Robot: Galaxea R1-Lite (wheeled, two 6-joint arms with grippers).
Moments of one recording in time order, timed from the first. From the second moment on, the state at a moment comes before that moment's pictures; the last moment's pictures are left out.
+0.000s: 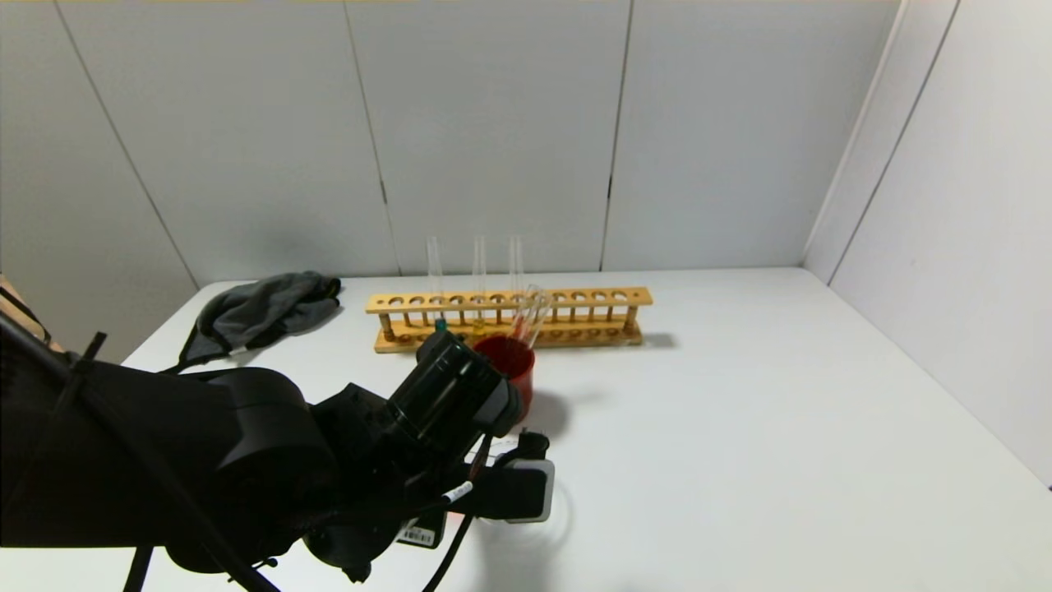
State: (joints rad) left arm -0.87 1.77 -0.98 0.13 0.48 1.01; right arm 0.00 0.00 0.00 0.00 -0.01 0.01
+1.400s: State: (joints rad) left arm -0.89 1.80 -1.01 0.19 0.54 1.05; right arm 0.00 0.00 0.00 0.00 -0.01 0.01
